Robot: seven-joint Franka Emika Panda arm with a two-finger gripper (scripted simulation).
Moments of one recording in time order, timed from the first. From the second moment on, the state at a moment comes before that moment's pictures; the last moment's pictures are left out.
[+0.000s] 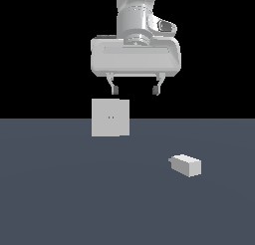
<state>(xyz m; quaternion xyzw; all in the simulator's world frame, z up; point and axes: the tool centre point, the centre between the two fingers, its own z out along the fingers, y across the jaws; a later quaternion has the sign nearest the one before) -0.007 -0.019 0.161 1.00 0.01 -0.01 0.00</state>
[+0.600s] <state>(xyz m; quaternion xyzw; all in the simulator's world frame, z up) -0.013 -0.024 0.156 1.00 0.02 0.00 0.00</state>
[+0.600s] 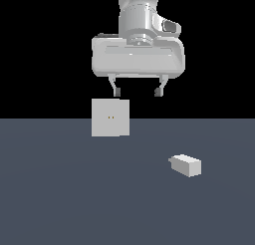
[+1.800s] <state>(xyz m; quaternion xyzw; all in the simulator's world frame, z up) -0.052 -0.072 0.106 0.98 0.13 0.11 -0.02</state>
